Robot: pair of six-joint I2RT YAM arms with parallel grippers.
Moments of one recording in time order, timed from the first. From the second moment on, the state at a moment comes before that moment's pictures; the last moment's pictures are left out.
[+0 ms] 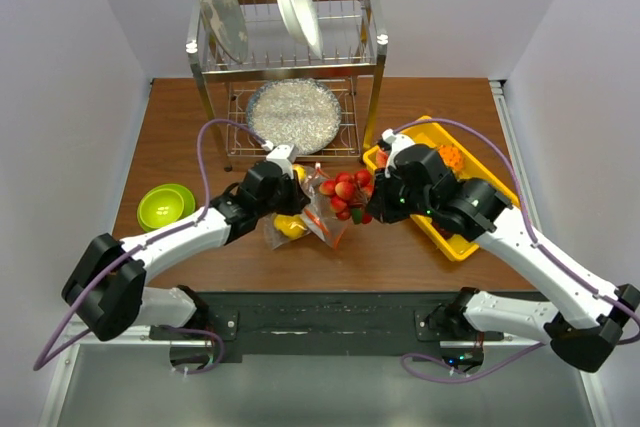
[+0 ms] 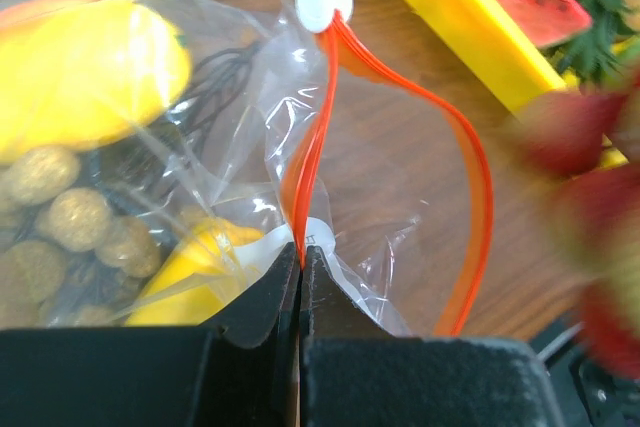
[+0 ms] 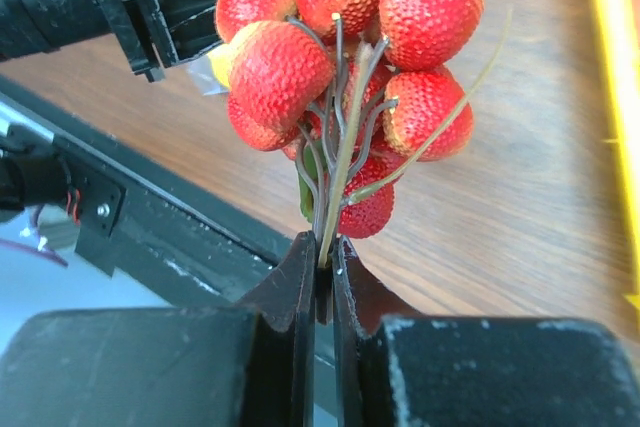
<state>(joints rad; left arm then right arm) -0.68 1.31 0.72 0.01 0.02 -0.55 0.80 1.08 1.20 -0.88 0.04 0.49</state>
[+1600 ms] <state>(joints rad) -0.62 1.20 0.78 -0.17 0.08 -0.54 0.30 1.46 1.18 -0.49 0.26 0.44</state>
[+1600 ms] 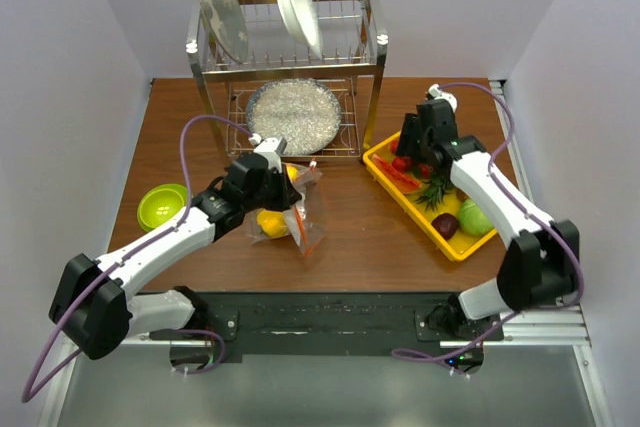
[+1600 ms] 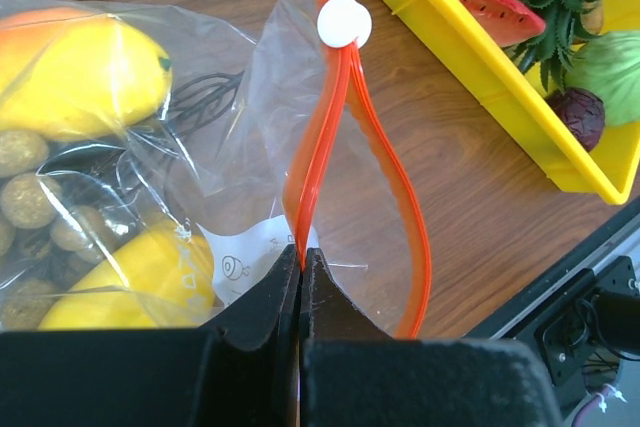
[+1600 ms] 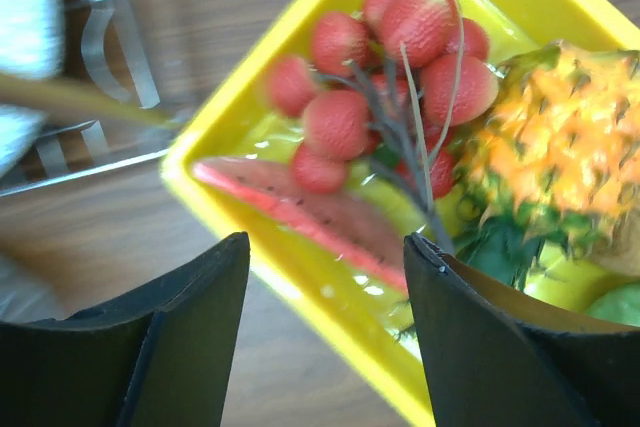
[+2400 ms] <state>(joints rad) -0.67 1.26 0.84 -0.15 0.12 -0.55 0.86 1.29 0.83 -0.16 0.01 0.79</state>
